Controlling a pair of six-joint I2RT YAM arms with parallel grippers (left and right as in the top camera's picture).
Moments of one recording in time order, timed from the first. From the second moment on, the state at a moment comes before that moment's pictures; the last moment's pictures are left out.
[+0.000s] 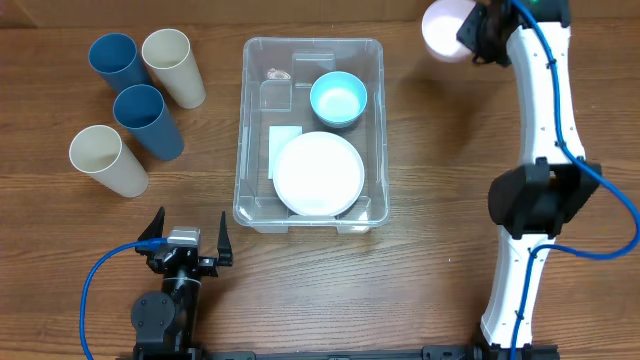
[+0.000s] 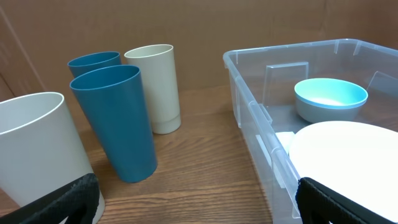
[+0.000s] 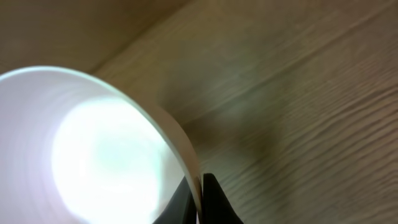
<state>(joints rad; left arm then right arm) -0.01 0.01 0.01 -0.07 0.04 0.09 0.02 2.36 2.64 -1.33 0.10 0.57</state>
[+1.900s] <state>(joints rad) -0.01 0.01 0.01 -0.07 0.04 0.09 0.42 2.31 2.20 -0.99 0.20 0.21</state>
